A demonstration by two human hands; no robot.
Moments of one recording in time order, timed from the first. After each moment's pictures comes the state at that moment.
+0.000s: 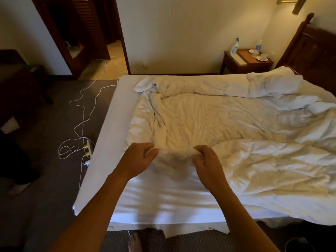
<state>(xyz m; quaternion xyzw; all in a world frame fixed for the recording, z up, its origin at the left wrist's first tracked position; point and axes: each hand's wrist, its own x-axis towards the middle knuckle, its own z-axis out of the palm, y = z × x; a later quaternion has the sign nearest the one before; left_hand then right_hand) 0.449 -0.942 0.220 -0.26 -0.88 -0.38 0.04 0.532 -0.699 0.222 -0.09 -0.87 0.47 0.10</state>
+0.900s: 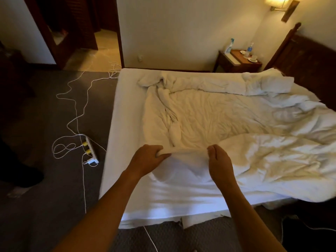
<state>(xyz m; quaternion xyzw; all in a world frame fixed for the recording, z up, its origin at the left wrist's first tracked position) 0.401 -1.133 0.174 -0.26 -0.88 -0.39 -0.06 0.508 -0.904 0.220 -0.22 -0.88 0.40 0.15</state>
